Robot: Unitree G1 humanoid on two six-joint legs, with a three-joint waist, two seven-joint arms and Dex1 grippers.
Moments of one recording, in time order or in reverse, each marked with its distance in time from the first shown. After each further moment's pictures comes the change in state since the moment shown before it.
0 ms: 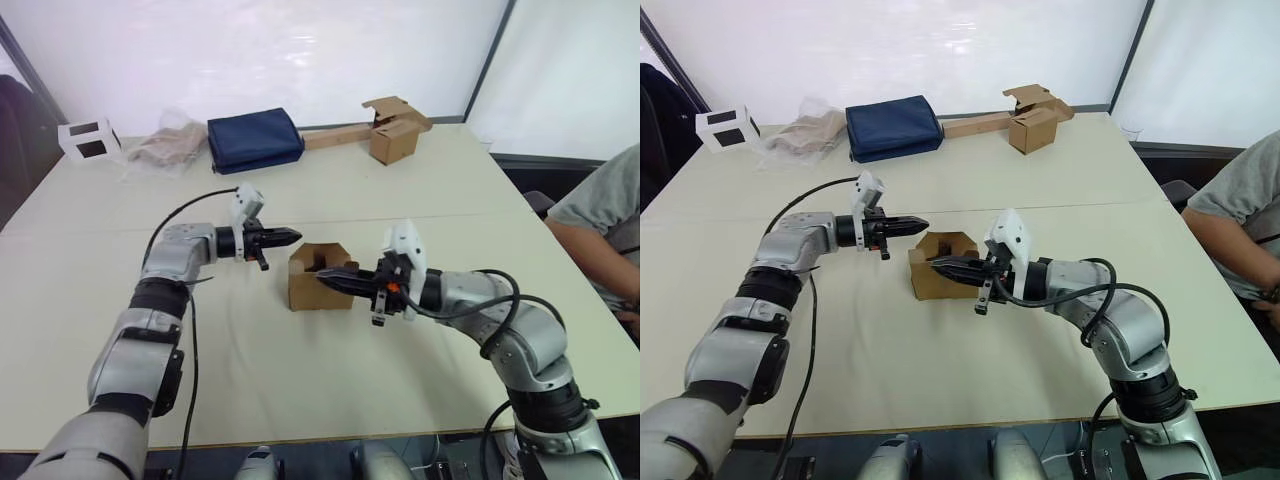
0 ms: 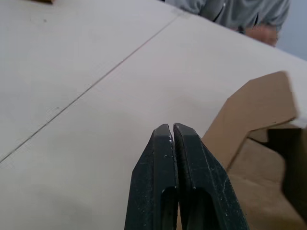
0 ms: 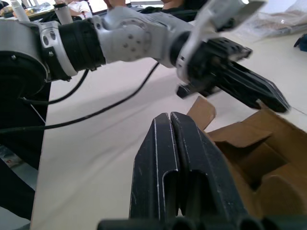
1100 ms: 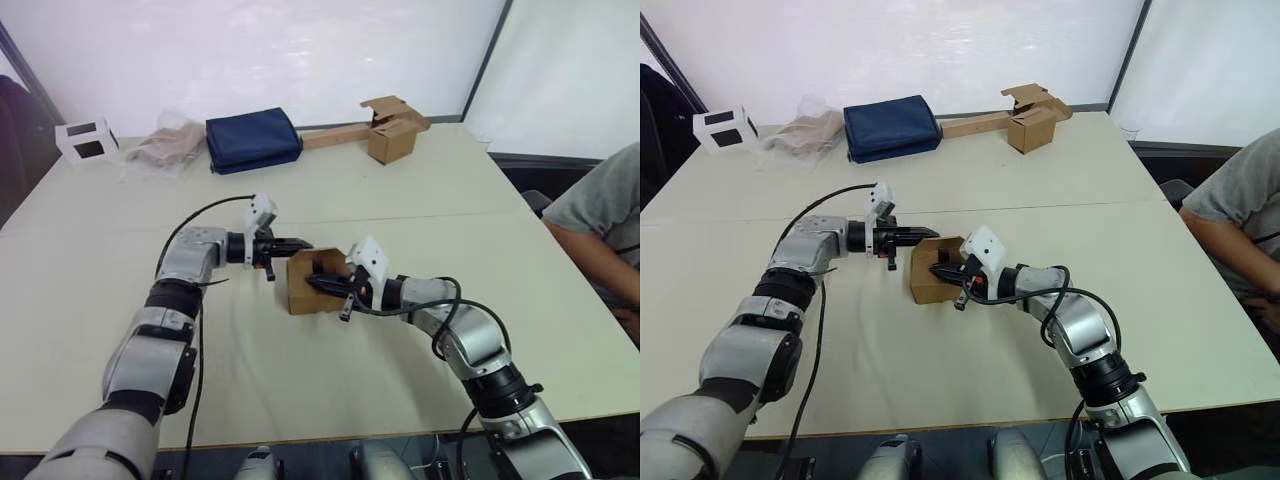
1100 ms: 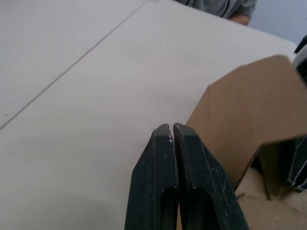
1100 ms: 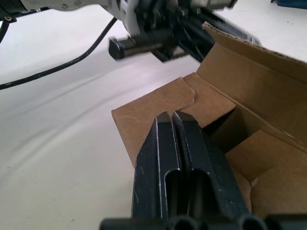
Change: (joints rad) left arm 0.054 -0.002 0.025 -0.132 0.025 0.035 -0.114; right arm -0.043 0.108 0.144 0.342 -0.268 -0.239 -0.013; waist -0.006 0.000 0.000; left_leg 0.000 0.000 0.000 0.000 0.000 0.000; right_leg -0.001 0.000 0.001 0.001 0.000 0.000
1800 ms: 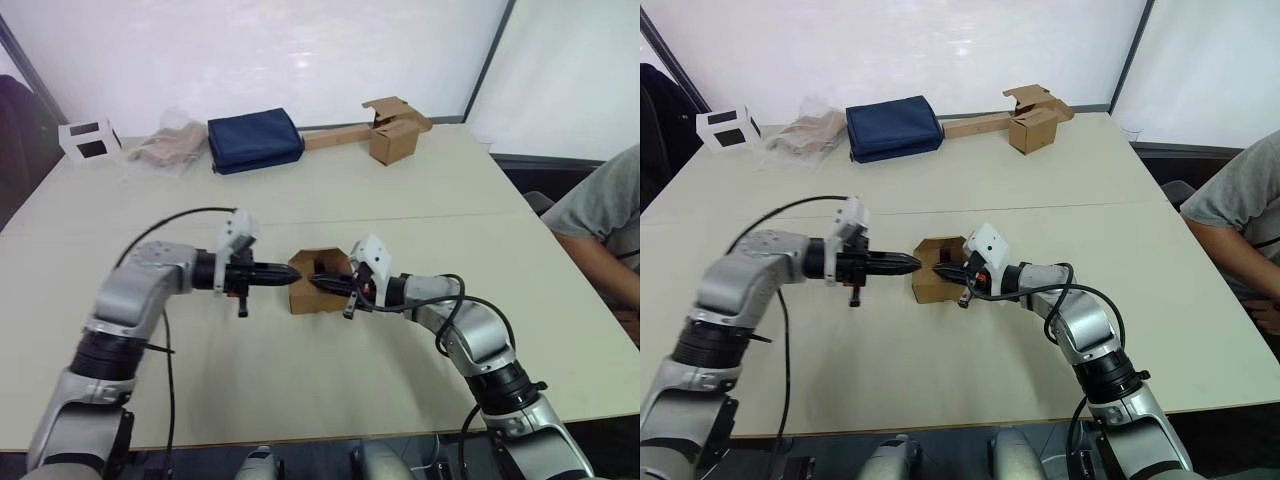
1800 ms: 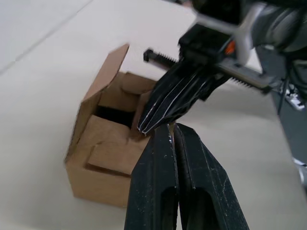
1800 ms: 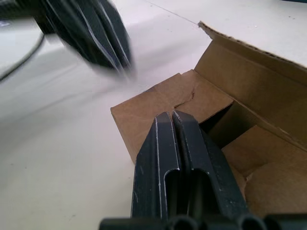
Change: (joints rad) left arm 0.313 0.180 -0.083 -0.686 -0.160 0.367 0.089; right arm -0.009 -0.016 -0.016 -0.025 0.007 0.057 0.015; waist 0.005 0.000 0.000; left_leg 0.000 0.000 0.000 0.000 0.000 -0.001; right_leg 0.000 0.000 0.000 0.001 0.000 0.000
